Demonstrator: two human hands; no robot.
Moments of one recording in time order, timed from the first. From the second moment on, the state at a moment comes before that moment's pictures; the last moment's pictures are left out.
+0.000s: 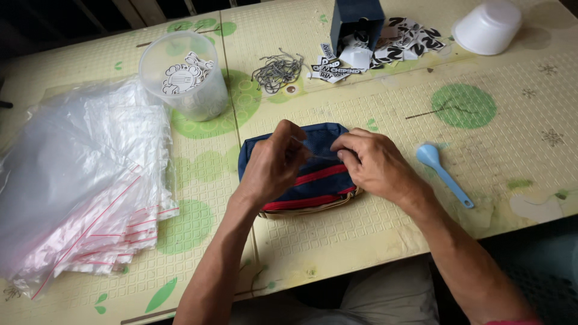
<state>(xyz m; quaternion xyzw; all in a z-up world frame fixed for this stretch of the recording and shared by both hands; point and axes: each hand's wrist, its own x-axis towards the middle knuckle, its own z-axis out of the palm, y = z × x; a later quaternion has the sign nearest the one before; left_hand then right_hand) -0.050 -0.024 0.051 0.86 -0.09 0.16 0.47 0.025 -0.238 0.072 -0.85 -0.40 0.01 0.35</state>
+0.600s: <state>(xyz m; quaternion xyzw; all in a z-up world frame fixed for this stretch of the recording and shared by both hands) -0.064 -0.080 0.047 0.81 0.00 0.08 0.58 -0.037 -0.280 0.021 -0.75 -0.38 -0.25 0.48</state>
